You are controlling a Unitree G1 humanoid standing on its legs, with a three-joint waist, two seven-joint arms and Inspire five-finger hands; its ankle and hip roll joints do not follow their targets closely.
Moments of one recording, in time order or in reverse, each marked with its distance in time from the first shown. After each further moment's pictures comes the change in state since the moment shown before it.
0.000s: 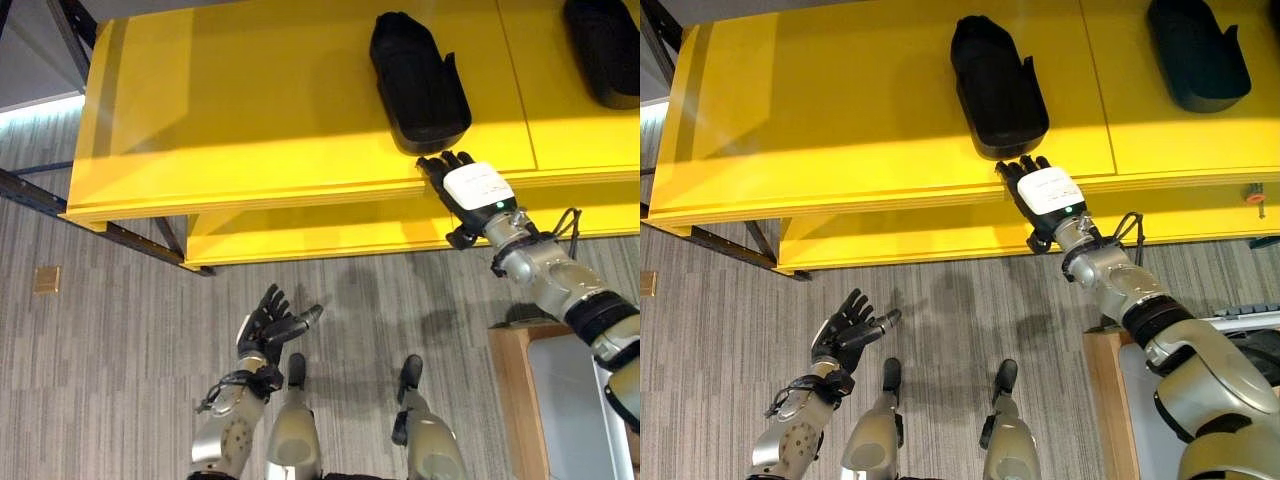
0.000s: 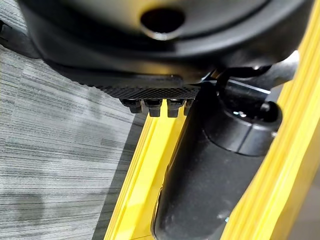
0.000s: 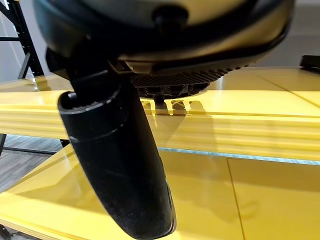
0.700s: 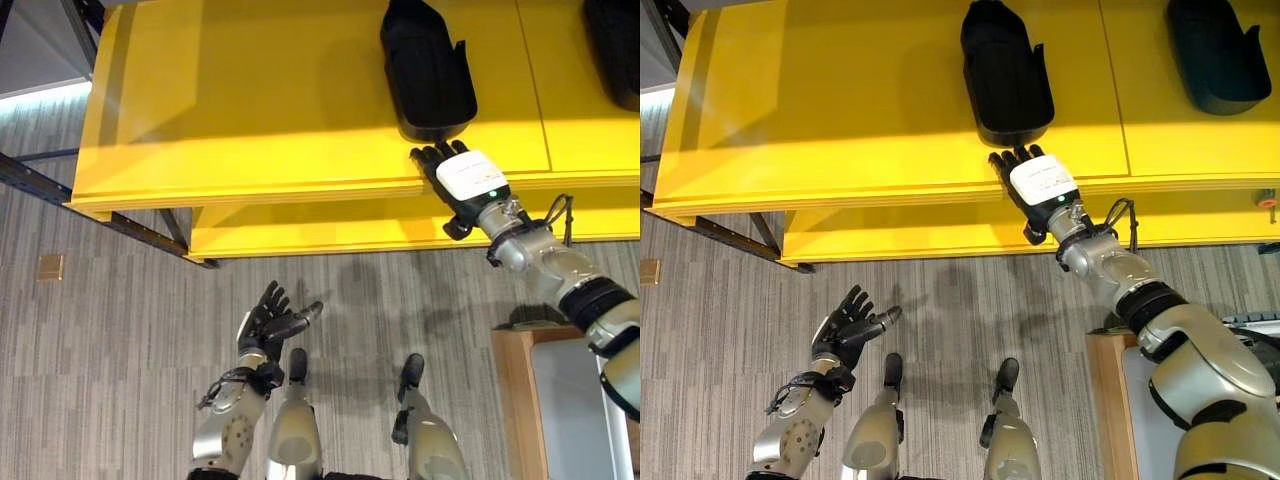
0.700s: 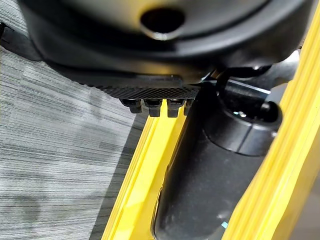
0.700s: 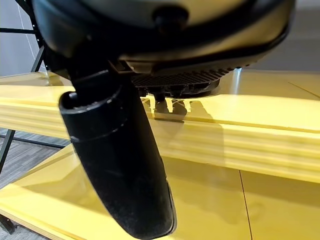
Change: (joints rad) left arm -0.015 -0.001 0.000 0.000 0.000 -0.001 0.005; right arm -0.070 0.015 0.067 0.037 0.003 0.015 -0.001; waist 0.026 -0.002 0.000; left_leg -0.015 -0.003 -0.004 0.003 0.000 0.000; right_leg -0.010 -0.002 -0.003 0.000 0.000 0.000
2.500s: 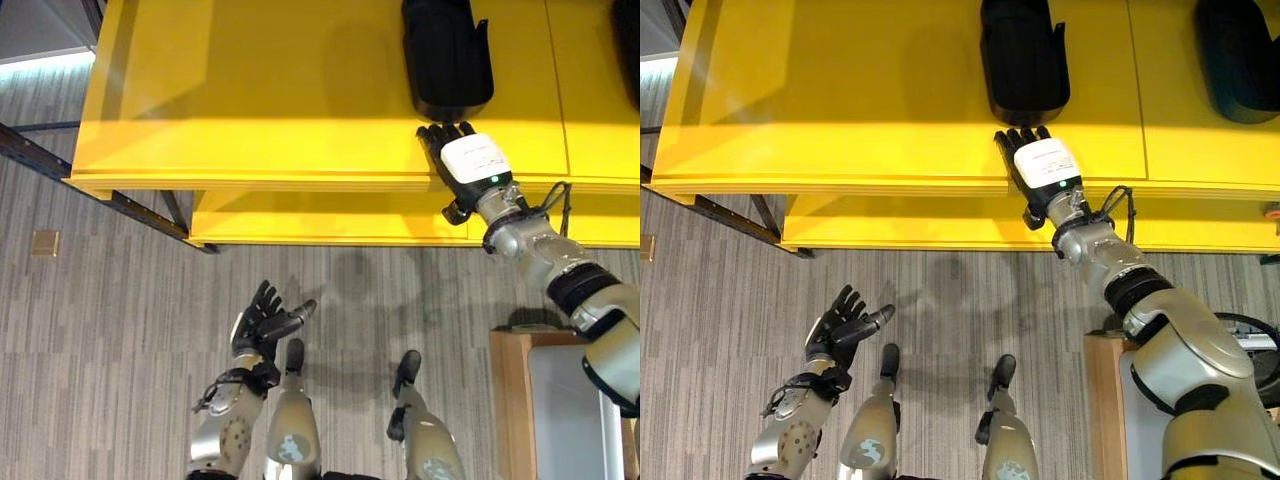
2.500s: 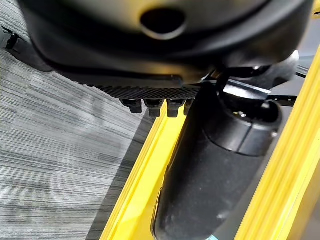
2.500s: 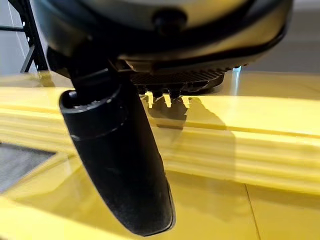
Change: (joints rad) left arm 0.007 0.001 0.011 0.000 -0.004 -0.030 0.034; right arm -0.043 0.088 -0.045 0.124 0.058 0.021 -0.044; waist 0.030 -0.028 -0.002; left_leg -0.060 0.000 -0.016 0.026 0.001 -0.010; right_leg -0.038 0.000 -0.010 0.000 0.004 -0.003
